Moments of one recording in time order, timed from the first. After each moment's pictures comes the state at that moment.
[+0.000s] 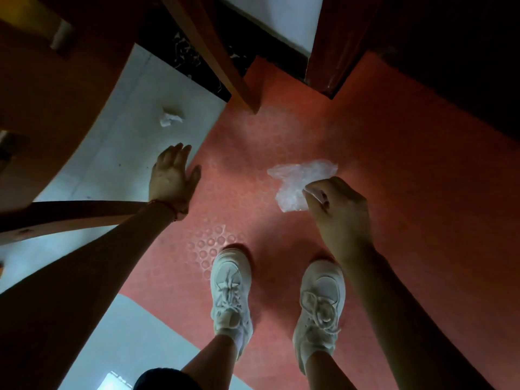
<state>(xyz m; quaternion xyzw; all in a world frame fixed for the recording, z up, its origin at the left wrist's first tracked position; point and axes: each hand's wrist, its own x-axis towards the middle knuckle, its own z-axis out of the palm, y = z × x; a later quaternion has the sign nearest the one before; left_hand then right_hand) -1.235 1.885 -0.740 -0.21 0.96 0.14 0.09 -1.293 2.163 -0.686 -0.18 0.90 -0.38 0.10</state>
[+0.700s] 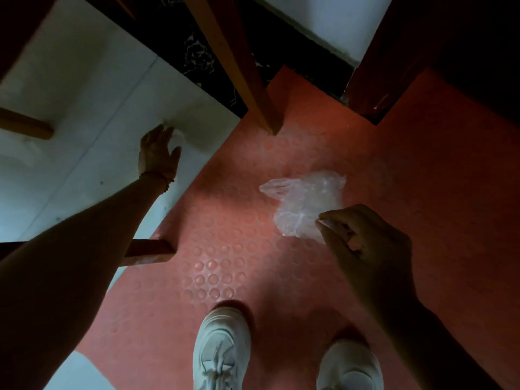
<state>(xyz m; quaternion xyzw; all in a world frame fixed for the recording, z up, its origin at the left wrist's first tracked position) -1.295 1.772 -0.887 -0.29 0.95 0.11 0.04 -1.320 2.136 -0.761 -0.22 0.86 -0.44 0.10</state>
